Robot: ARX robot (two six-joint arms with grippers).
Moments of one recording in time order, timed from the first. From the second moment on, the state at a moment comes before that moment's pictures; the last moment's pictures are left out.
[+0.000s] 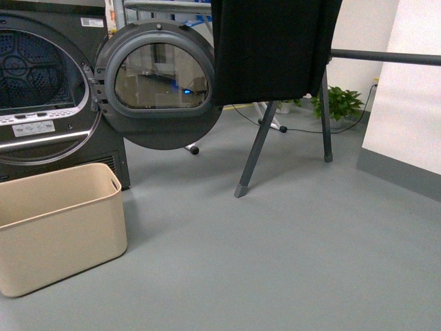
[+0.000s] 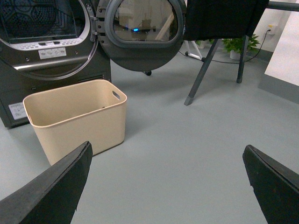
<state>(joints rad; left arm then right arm) 0.00 0.00 0.02 0.00 0.00 0.00 0.00 0.00 0.01 0.00 0.00 0.00</state>
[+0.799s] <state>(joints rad) 0.00 0.00 0.02 0.00 0.00 0.00 0.00 0.00 0.01 0.00 0.00 0.00</state>
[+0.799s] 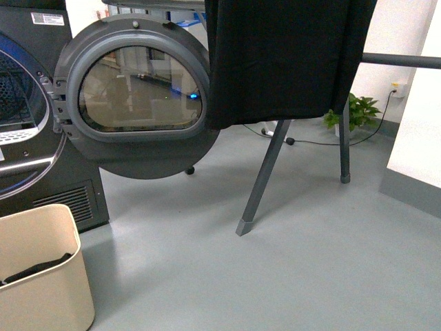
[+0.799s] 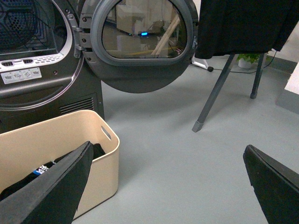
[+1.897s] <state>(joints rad) 0.00 0.00 0.02 0.00 0.00 0.00 0.00 0.00 0.01 0.00 0.00 0.00</state>
